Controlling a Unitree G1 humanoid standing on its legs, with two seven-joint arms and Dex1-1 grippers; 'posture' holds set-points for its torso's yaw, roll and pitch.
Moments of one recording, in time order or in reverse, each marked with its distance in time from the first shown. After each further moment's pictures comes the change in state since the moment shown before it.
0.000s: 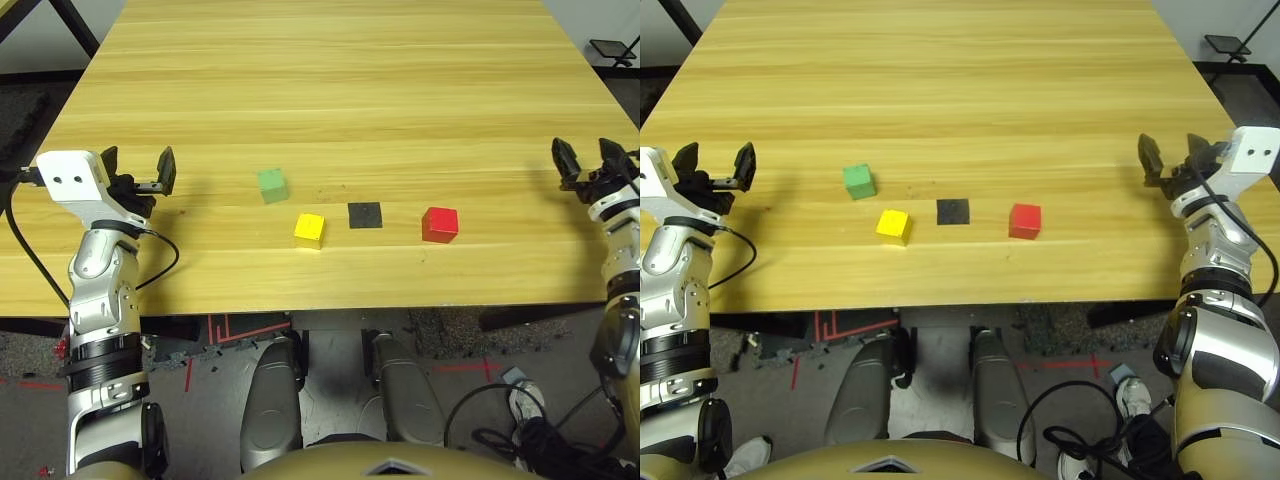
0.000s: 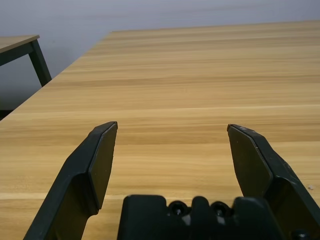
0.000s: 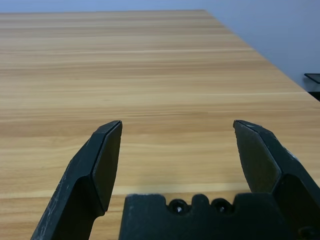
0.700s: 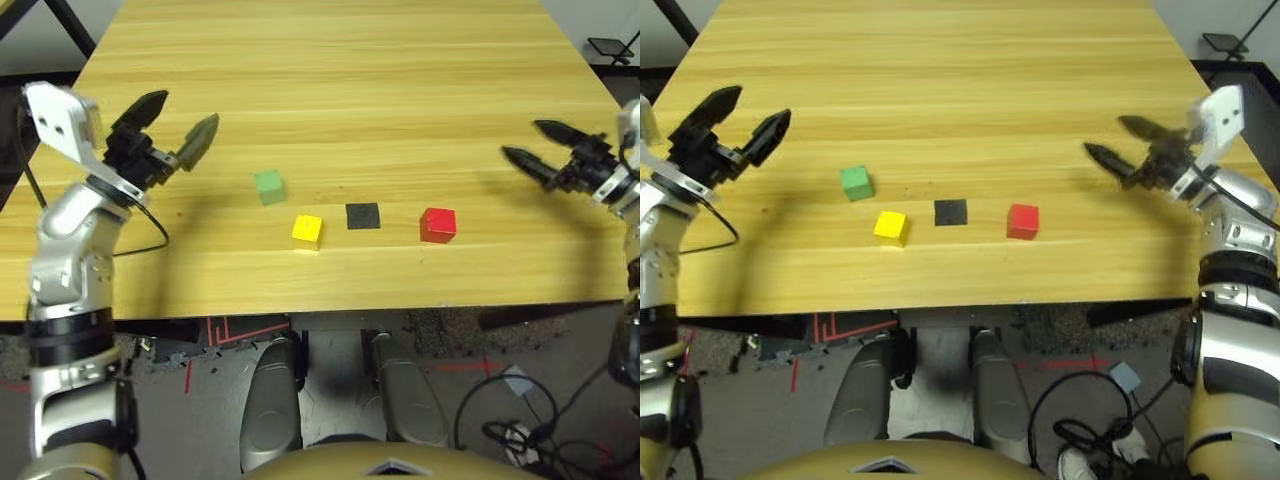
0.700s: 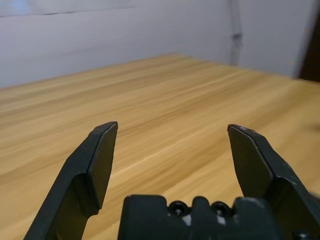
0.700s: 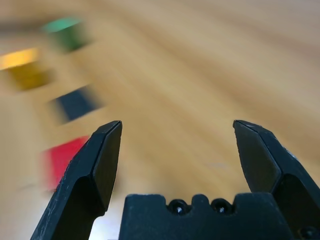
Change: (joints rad) left arm -0.186 0.265 -0.104 -0.165 -0.354 0.310 -0.518; right arm 0.112 -0.070 0.318 -0.611 0.045 0.432 0.725
